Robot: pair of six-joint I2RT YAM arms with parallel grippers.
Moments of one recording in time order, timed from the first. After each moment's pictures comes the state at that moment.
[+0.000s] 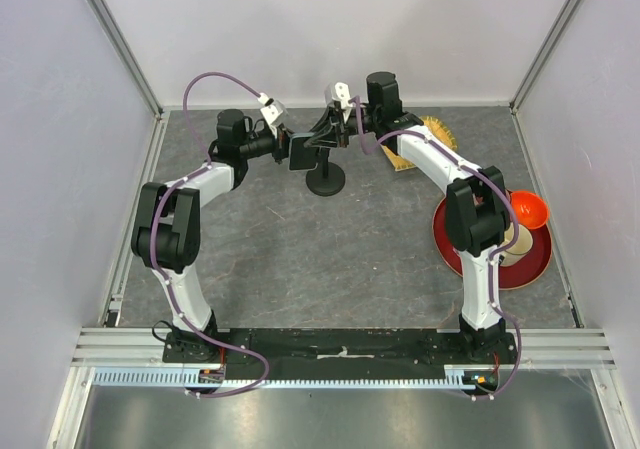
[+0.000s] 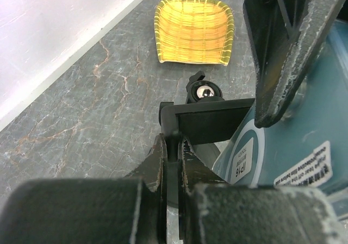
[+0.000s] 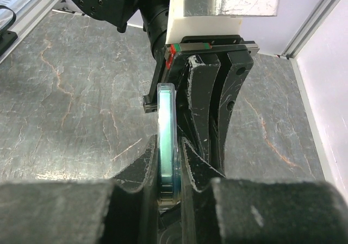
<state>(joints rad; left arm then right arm) -0.20 1.89 1.21 0.49 0.92 0.16 0.42 2.12 1.84 -0.02 -1.23 -0.49</state>
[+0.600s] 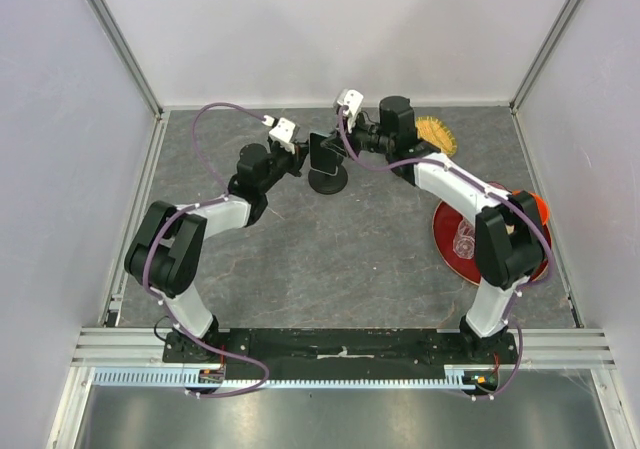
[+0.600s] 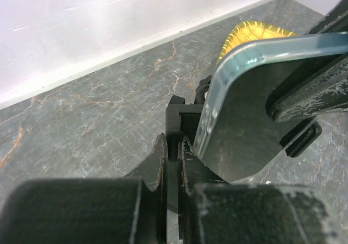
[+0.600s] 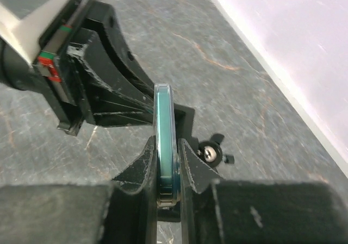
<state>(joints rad) -0.38 1.73 0.90 0.78 0.25 0.01 0.45 1.82 1.45 0.08 -0.67 -0.30</state>
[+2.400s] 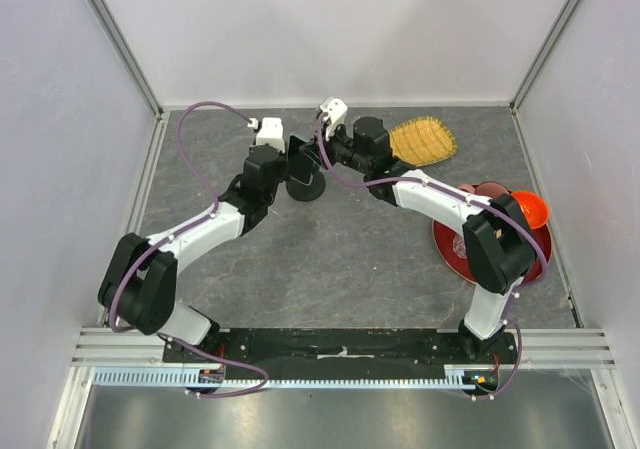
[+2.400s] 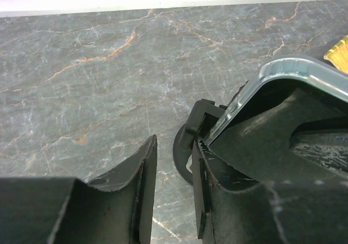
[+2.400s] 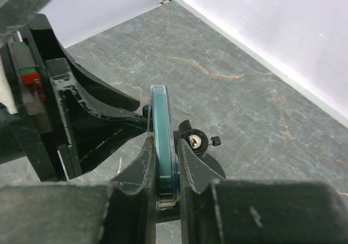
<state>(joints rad) -0.52 1.50 0.93 0.28 -0.44 -0.13 0.62 1.80 1.32 0.36 -0.27 -0.04</state>
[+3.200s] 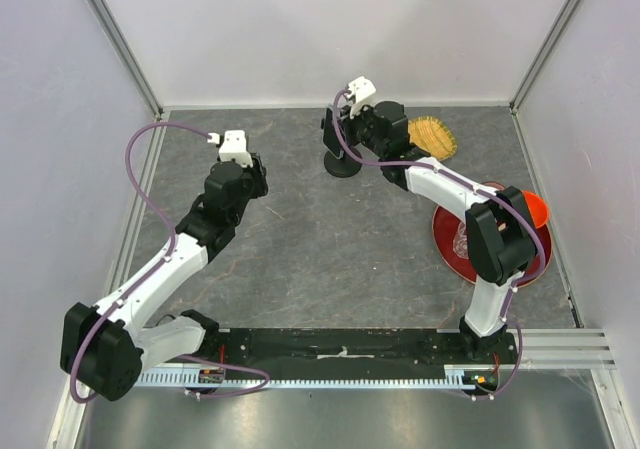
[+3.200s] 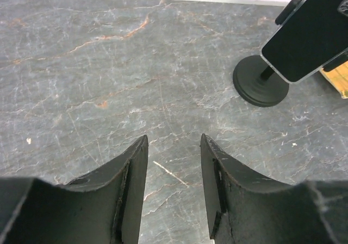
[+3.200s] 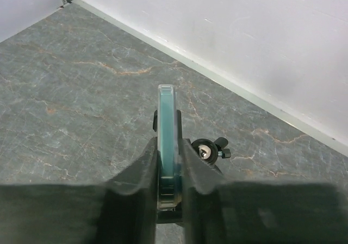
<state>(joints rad) -0.46 1.10 0.79 0.01 -0.36 -0.22 0.50 1.84 1.37 0.34 -0.12 -0.07</state>
